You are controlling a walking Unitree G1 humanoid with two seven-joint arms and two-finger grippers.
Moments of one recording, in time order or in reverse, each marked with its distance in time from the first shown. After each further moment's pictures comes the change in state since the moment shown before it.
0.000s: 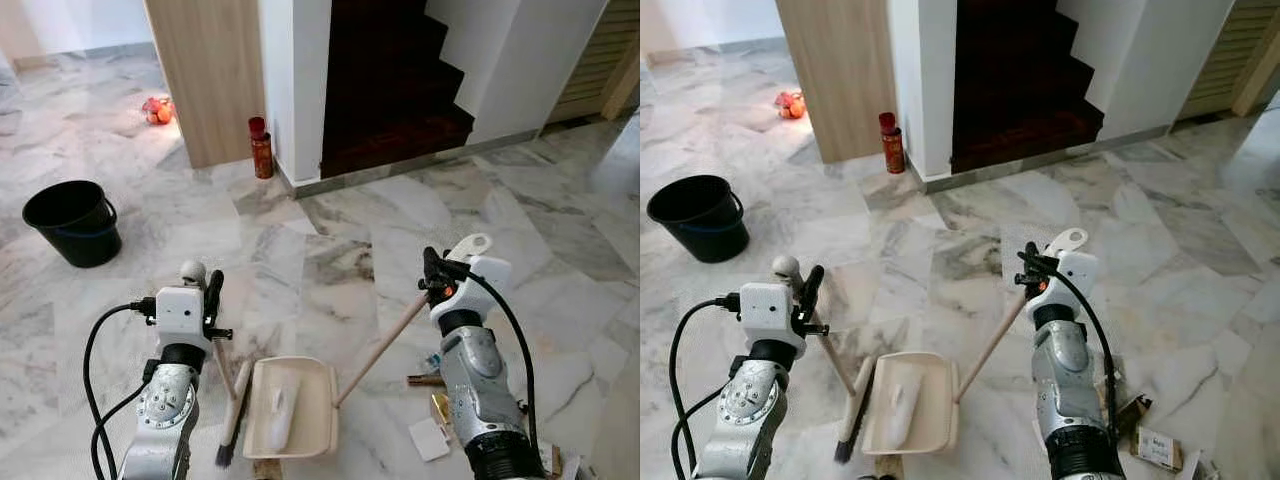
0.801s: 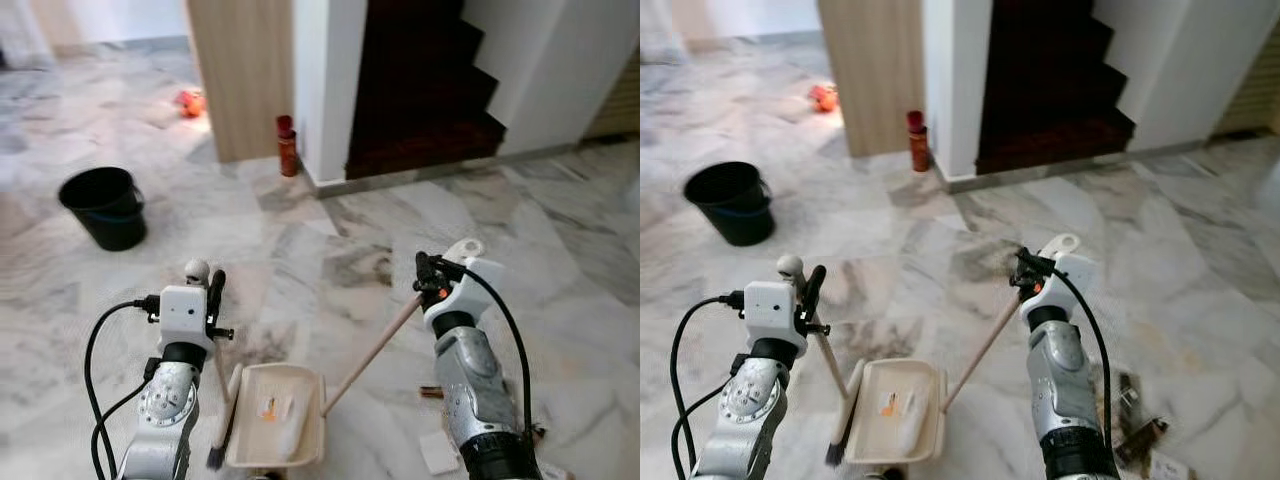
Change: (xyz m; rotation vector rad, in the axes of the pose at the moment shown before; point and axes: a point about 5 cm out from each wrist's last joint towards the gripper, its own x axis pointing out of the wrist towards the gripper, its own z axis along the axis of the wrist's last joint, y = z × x) left arm 0.001 -0.003 0.002 0.029 -0.004 -0.016; right arm -0.001 0.007 -0.002 0.005 0.014 0.036
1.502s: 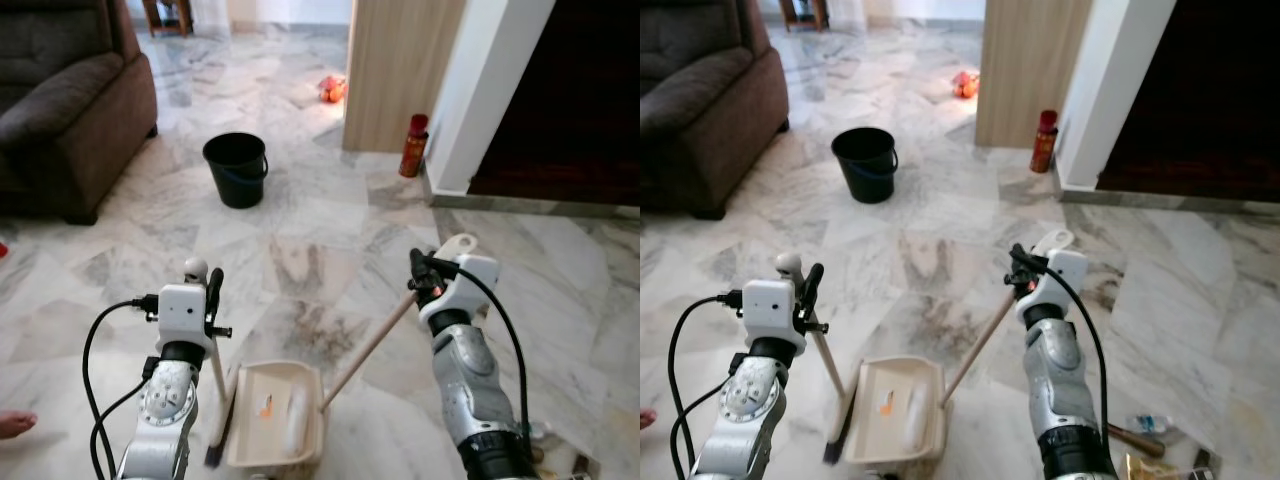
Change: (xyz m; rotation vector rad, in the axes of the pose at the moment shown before) left arm 0.001 -0.001 0.001 0.012 -0.012 0.001; right arm 0.002 0.007 0.001 -0.020 0.002 0.039
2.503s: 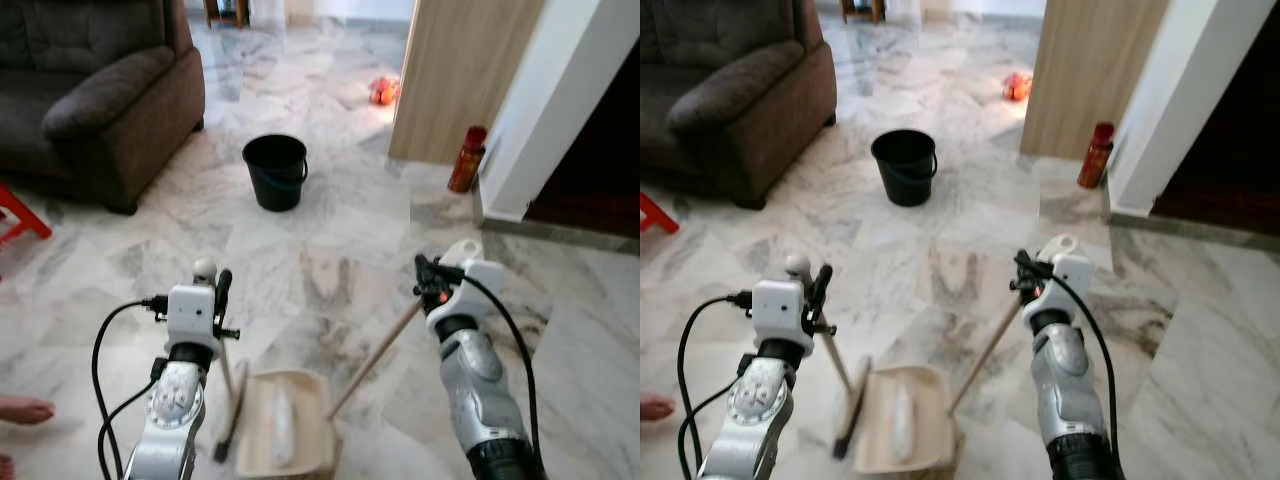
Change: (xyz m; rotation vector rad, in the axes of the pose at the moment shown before) left arm -0.002 -0.007 0.000 -0.020 0.001 -0.015; right arm -0.005 -0.008 0.000 -0.057 0.005 -0.004
